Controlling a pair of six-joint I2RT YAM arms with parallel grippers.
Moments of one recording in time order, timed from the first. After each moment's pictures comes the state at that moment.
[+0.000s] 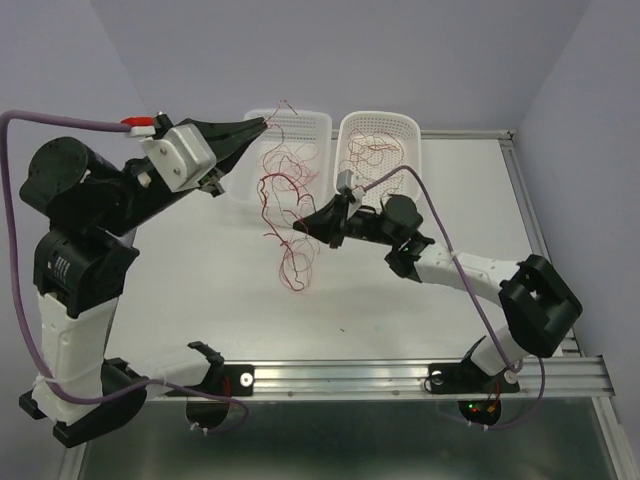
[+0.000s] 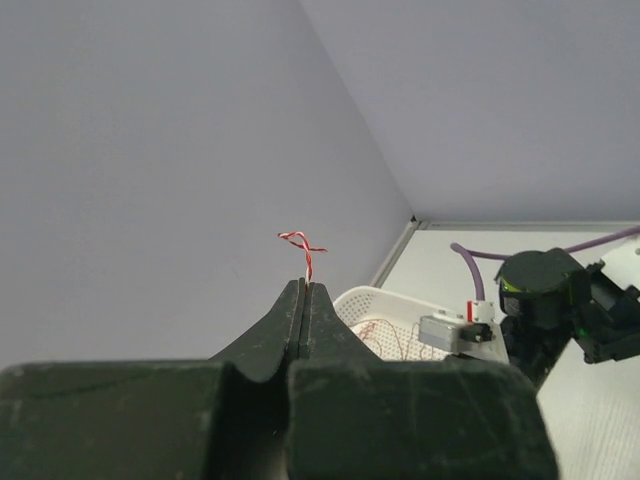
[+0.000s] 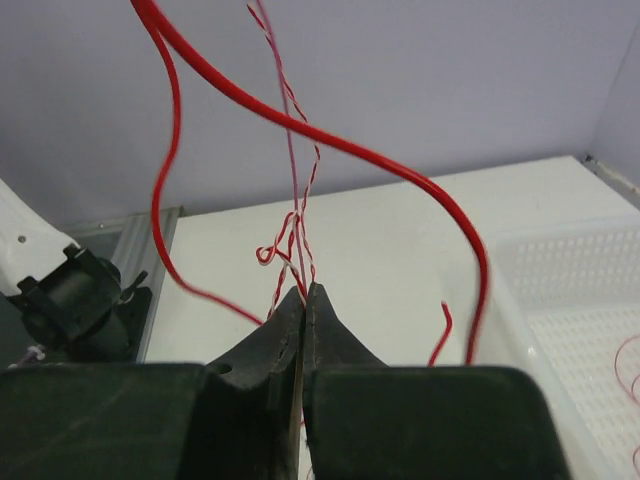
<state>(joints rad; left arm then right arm) -0.59 1.13 2.00 -0.61 0.47 0.41 0.77 1.55 0.96 0.86 -0.63 0.21</state>
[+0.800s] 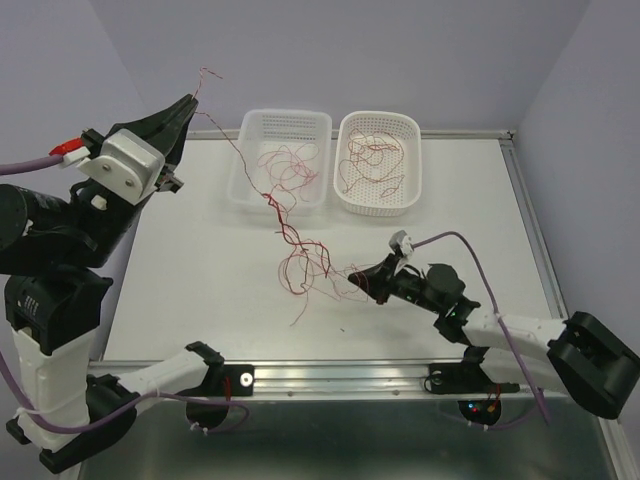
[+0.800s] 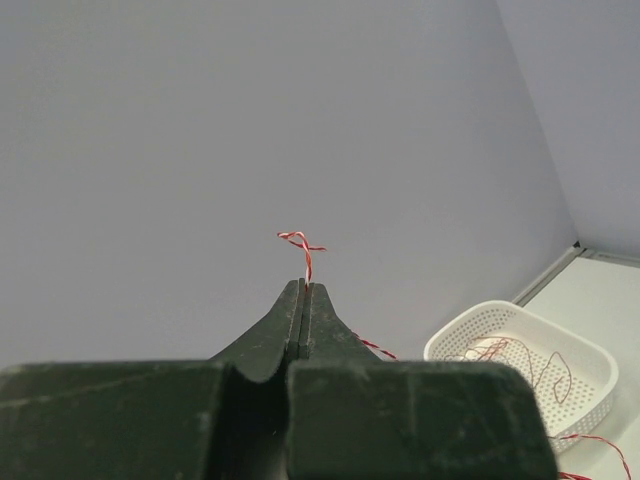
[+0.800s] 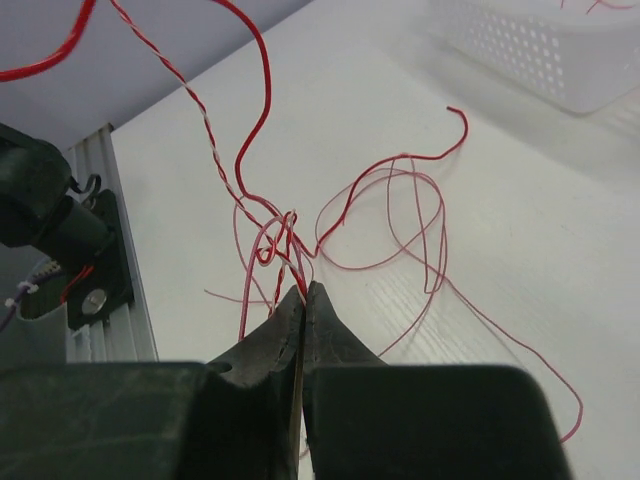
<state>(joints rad) -0.59 1.02 1.94 -0.49 0.14 0.50 0.78 1.15 0.24 0.89 -0.30 0.33</state>
